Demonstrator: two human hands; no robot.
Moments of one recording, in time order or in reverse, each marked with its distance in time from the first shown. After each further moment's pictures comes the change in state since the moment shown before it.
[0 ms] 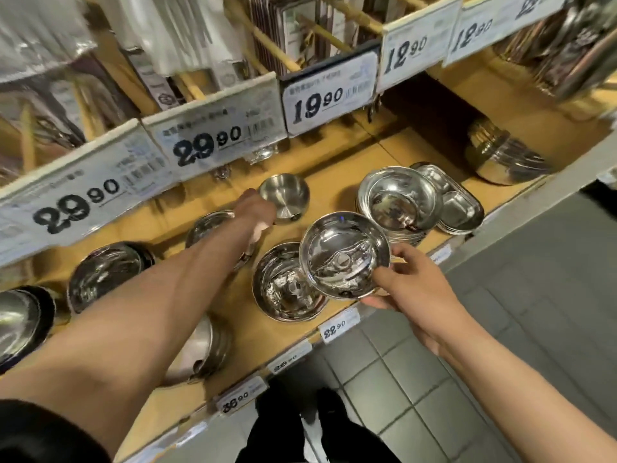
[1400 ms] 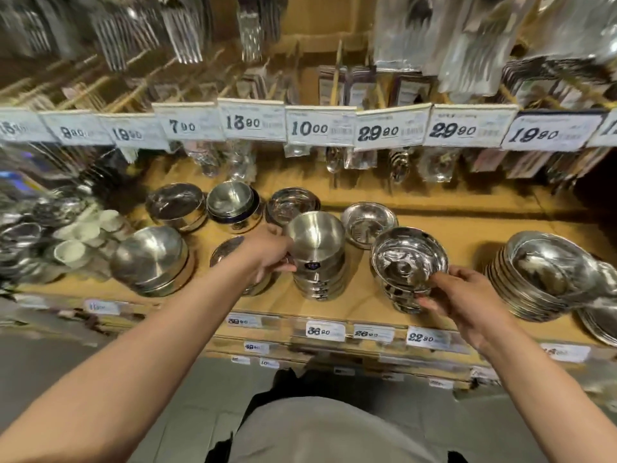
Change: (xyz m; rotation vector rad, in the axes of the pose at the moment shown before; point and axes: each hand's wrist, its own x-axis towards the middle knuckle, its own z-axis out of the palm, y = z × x) left_hand -0.233 -0.172 -0.111 -0.841 0.212 -0.280; right_hand -0.017 -0.008 0.062 -0.094 -0.385 0.084
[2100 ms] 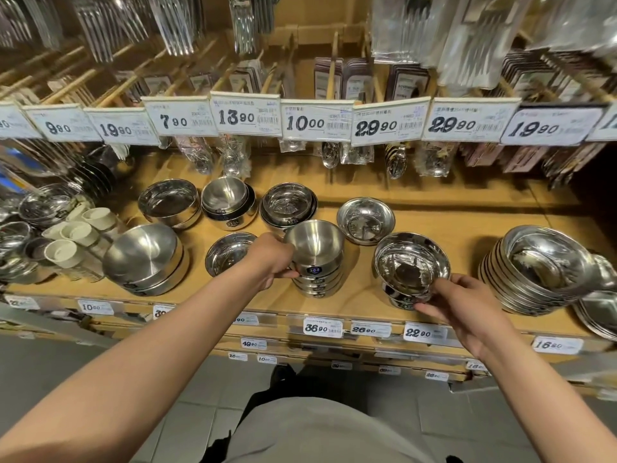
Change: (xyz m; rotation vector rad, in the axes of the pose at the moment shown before) left_hand 0.012 -0.018 0.016 0.131 0.099 -0.024; right_hand 0.002 0.017 -0.008 0.053 0.062 0.023
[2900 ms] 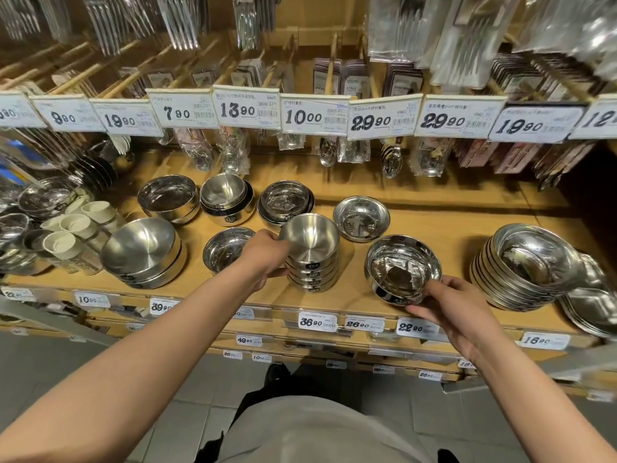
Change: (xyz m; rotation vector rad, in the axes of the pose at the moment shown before) left_hand -0.016 -0.009 -0.006 -0.043 0.024 0.014; right_hand -0.013 0.007 -0.002 -0.010 -0.024 0.013
